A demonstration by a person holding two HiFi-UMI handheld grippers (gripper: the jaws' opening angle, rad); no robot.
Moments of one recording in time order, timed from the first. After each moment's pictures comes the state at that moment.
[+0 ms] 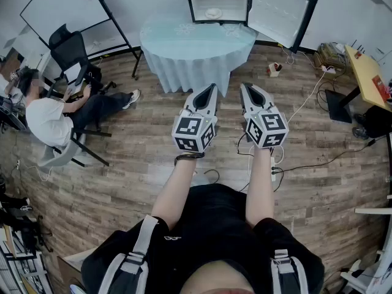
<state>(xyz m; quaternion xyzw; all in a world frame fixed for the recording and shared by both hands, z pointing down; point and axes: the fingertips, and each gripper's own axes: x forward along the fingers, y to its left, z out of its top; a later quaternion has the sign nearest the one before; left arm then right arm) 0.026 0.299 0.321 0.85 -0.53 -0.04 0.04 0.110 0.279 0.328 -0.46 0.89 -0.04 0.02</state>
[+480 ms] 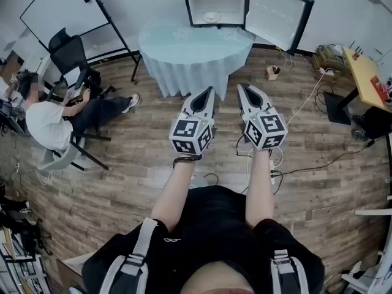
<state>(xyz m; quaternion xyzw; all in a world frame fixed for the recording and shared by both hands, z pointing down) 0.028 0.300 0.322 0.85 -0.53 -0.05 0.04 0.110 0.281 0.318 -0.44 0.90 -0.03 0.04</state>
